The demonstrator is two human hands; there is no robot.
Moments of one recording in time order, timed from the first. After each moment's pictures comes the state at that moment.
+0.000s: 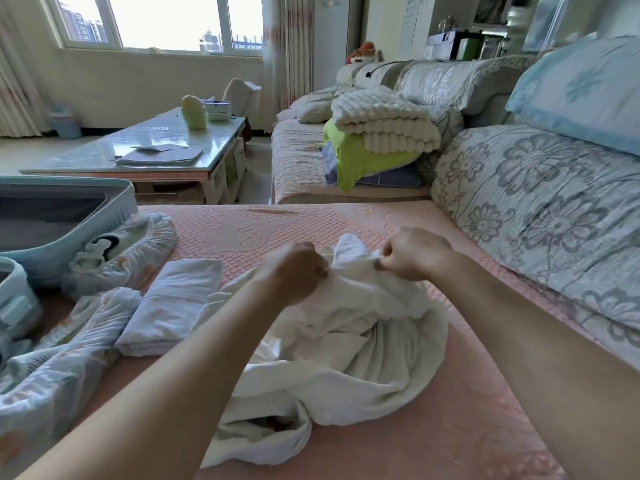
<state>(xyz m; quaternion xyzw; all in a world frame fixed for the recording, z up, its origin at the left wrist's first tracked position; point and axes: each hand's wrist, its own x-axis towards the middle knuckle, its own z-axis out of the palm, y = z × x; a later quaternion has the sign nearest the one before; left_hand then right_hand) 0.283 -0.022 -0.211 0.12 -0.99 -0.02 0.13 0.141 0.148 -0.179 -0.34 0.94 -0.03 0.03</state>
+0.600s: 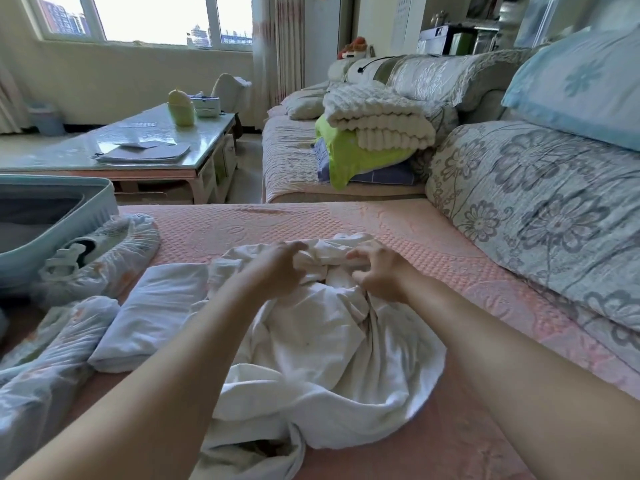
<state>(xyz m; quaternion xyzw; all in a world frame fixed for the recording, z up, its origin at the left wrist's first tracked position) 0.257 -0.055 -0.230 0.21 -0.96 -0.19 0.06 0.130 0.123 -0.238 -0.39 0.89 -0.22 0.07</state>
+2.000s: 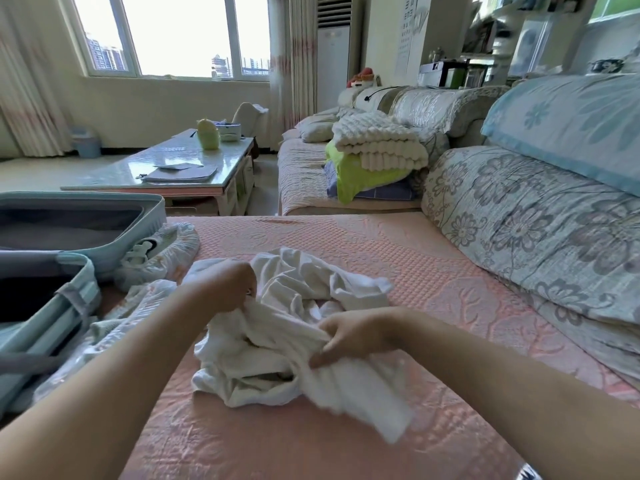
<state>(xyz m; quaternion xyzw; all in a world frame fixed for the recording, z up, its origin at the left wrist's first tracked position) 0.417 -0.042 -0.170 0.23 -0.97 0.04 -0.05 0.298 0.176 -0.202 -0.45 0.75 -0.18 0.46</state>
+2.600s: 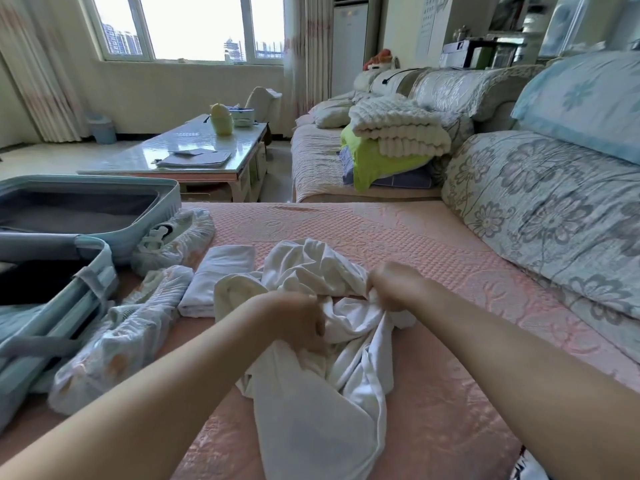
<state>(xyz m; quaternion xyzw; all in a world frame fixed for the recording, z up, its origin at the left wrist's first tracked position) 0.393 0.022 -0.215 0.09 -0.98 -0.01 -0.20 0.232 0.151 -0.211 -0.42 0.90 0.09 0.07</state>
